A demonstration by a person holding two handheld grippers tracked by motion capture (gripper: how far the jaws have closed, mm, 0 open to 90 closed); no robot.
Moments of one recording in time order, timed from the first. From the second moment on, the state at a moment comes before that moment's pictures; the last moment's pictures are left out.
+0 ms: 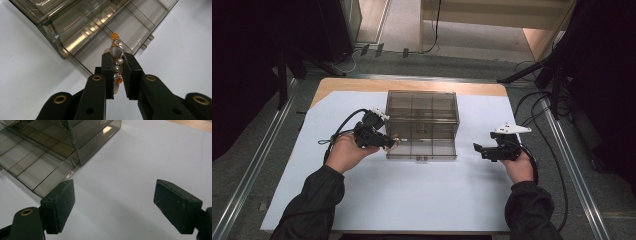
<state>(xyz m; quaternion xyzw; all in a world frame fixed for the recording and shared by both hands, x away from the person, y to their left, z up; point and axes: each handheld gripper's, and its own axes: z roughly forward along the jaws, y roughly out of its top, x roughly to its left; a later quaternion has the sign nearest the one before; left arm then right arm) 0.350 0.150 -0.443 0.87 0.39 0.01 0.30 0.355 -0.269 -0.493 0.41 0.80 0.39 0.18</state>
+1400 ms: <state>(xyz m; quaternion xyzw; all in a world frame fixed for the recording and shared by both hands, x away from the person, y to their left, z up) 0.371 0.117 -0.487 0.89 0.40 0.01 0.21 0.355 -0.270 -0.494 0.41 0.80 0.39 0.18</state>
